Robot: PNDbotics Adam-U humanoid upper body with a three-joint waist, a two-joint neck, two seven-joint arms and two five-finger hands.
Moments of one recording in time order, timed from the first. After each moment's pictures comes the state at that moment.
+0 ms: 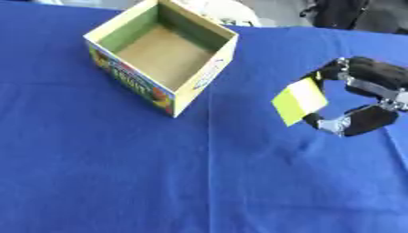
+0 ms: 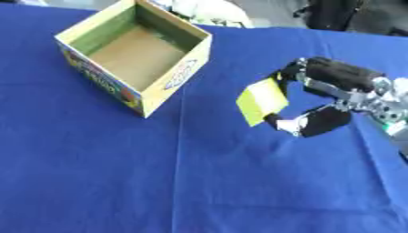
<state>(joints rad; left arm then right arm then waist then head) -0.22 0.26 0.14 -1.98 -0.08 -0.18 0.31 -0.35 -0.98 0.11 -1.87 0.40 -0.18 0.35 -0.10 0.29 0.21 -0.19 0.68</state>
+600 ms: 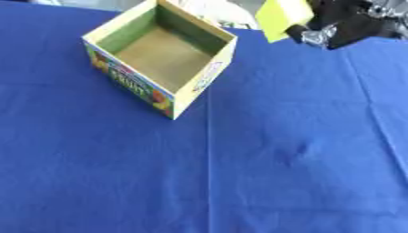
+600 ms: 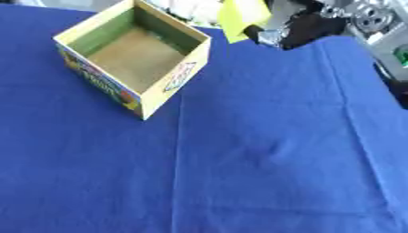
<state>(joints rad) -0.22 0.26 0.13 -1.98 -0.07 -0.18 0.30 -0.72 -0.95 0.16 -1.56 0.37 -0.22 0.41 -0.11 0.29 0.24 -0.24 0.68</state>
